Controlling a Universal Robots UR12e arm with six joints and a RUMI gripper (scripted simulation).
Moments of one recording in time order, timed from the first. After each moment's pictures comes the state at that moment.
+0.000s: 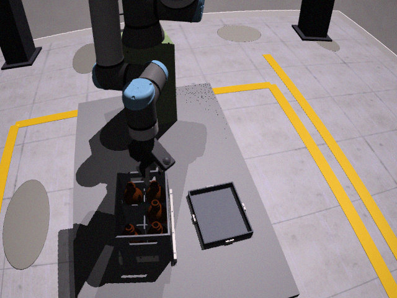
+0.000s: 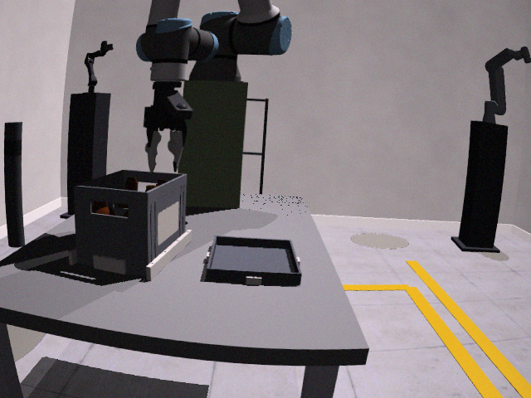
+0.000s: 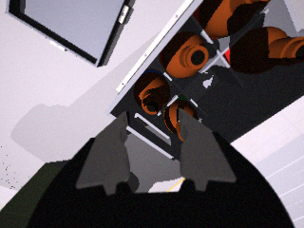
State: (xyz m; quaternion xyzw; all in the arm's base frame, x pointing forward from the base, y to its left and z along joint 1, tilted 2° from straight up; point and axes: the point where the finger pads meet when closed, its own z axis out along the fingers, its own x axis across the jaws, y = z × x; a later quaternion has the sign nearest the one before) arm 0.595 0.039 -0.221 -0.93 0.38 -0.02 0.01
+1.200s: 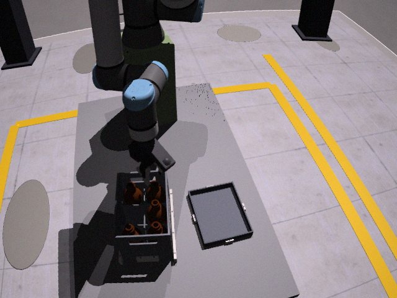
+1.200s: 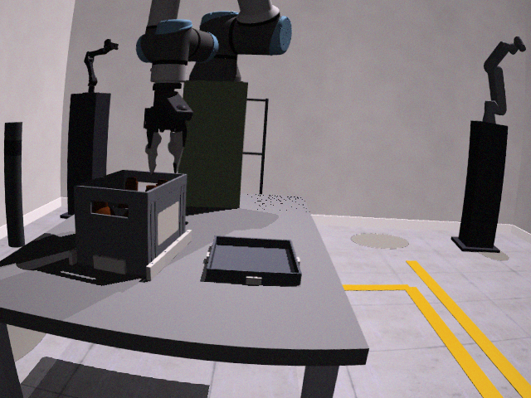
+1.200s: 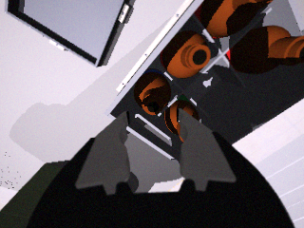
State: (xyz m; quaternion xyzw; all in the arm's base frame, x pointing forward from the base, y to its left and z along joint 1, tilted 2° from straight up) arm 0.594 0.039 -0.225 -0.93 0.38 -0.02 0.01
